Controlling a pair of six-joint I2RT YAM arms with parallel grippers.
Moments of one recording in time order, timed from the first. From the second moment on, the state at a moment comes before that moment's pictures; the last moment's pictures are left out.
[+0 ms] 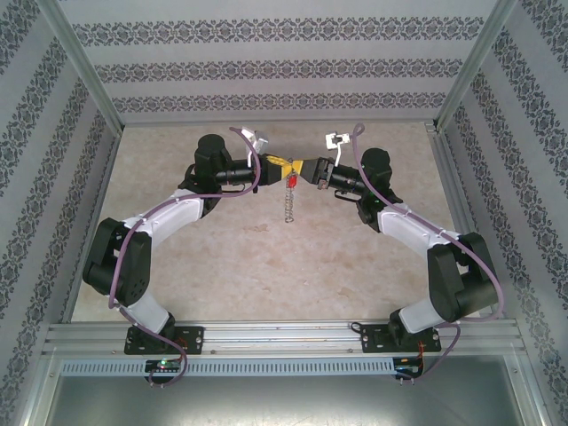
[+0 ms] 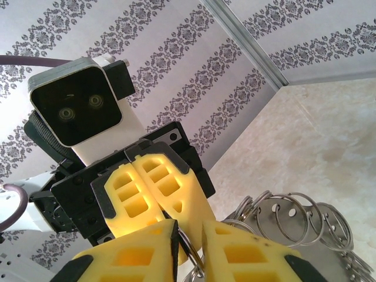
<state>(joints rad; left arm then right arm) -0.38 1.64 1.11 0.47 0.97 -0.30 0.34 1.50 0.87 0.67 -0.87 0.81</state>
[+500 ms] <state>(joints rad) -0.38 1.64 1.11 0.47 0.96 -0.31 0.32 1.50 0.87 0.67 -0.91 0.79</state>
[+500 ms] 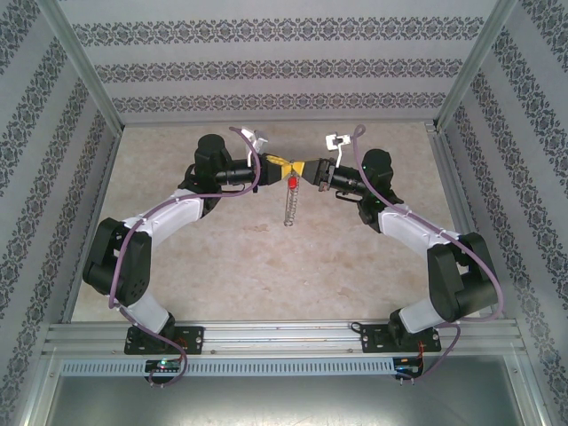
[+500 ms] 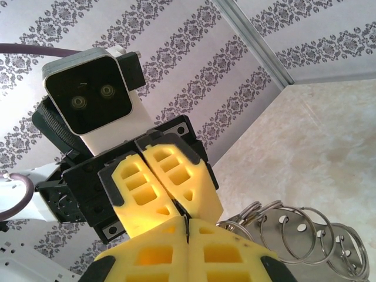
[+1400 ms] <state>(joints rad) -0.38 1.60 1.29 -0.06 1.01 -0.01 0.26 1.67 1.47 -0.65 -1.08 -0.23</state>
